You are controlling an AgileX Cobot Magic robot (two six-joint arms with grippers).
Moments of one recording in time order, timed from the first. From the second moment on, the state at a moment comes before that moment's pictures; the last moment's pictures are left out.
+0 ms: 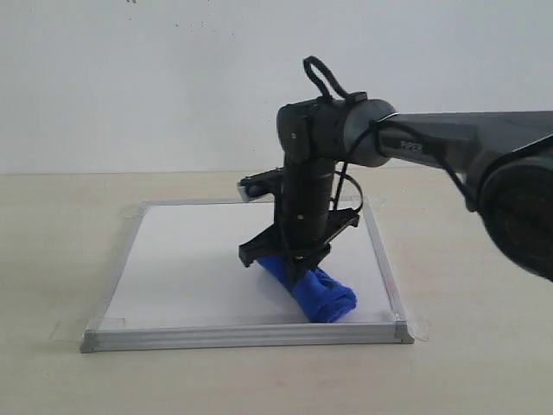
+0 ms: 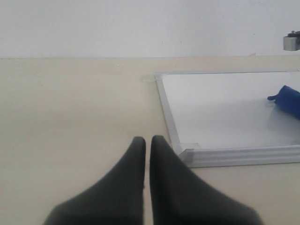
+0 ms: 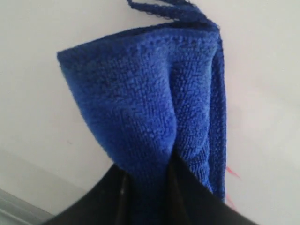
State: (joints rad) left arm 0.09 0.00 0.00 -0.05 0.32 0.04; right arm 0.54 2.38 -1.95 0.03 1.16 0.01
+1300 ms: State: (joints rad) left arm 0.09 0.00 0.00 -0.05 0.32 0.04; right arm 0.72 2.31 -1.82 0.15 0.97 -0.21
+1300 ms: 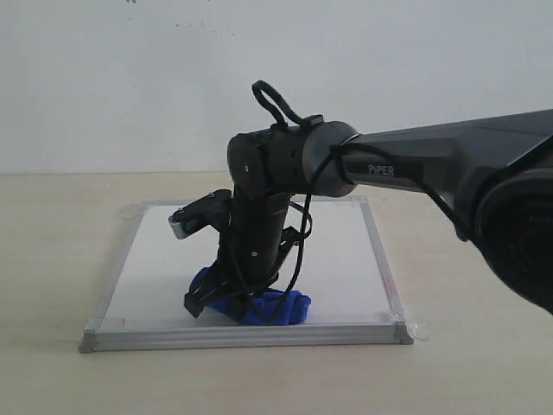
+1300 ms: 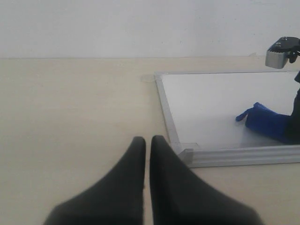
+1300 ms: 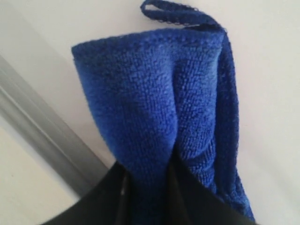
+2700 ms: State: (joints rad) left arm 0.09 0.00 0.00 -0.05 0.32 0.04; right arm 0.62 2.31 -1.83 -0.09 1.04 -0.05
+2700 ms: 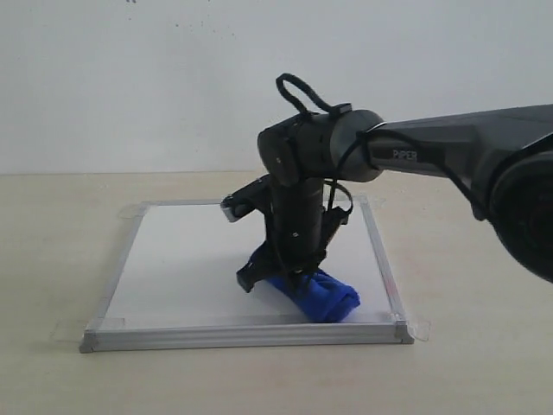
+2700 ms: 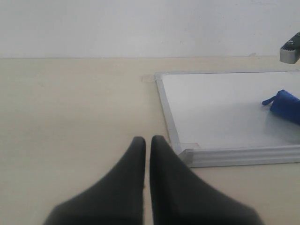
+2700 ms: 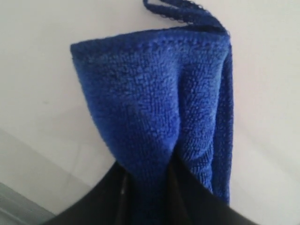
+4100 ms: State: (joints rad) left arm 0.09 0.00 0.00 -0.05 0.32 0.04; right arm 0.25 1.96 -1.81 -0.04 1.22 0.27
